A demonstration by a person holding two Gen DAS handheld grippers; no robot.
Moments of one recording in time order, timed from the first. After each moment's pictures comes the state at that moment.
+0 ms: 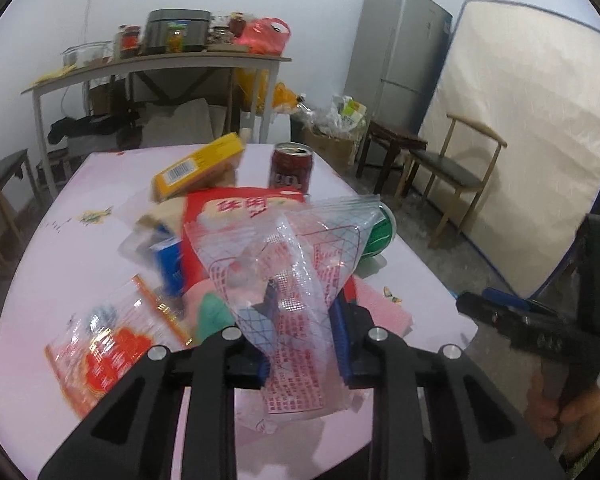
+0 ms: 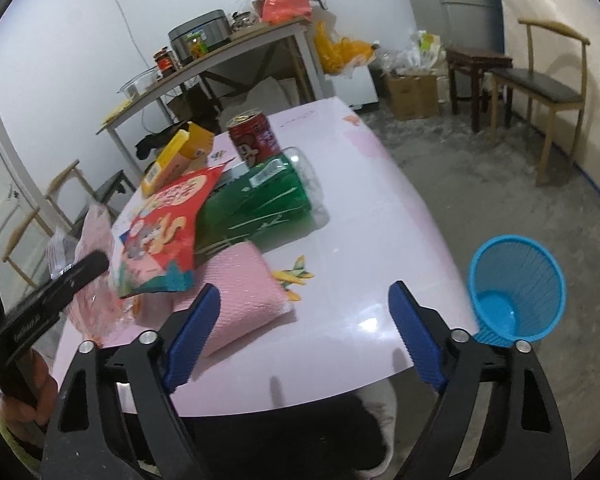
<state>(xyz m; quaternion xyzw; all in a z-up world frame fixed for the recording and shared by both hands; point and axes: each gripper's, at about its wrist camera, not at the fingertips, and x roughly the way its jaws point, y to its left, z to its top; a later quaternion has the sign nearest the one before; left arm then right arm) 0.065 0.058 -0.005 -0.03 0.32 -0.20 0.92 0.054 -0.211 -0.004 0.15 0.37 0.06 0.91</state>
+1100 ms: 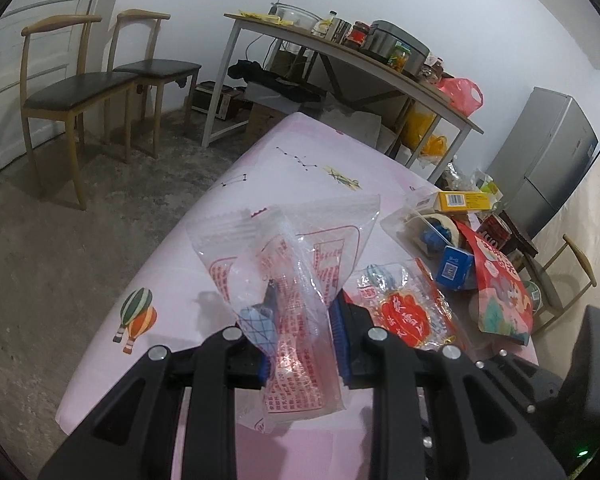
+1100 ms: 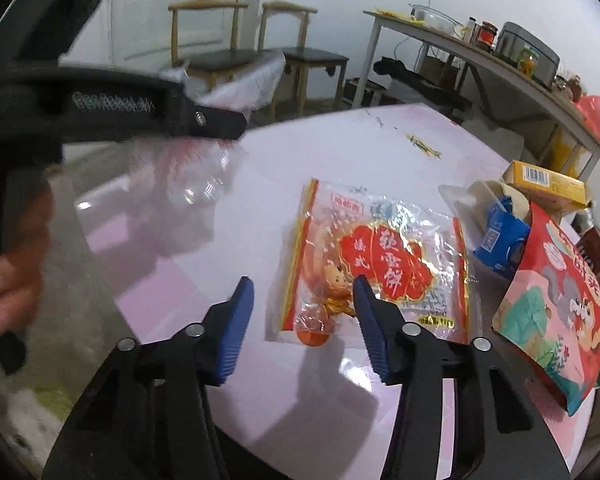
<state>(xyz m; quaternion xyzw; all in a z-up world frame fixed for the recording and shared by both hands) 0.019 0.282 -0.048 -0.21 0.33 0.05 0.92 0.047 0.109 -0.061 -0.25 0.35 0.34 0.84</state>
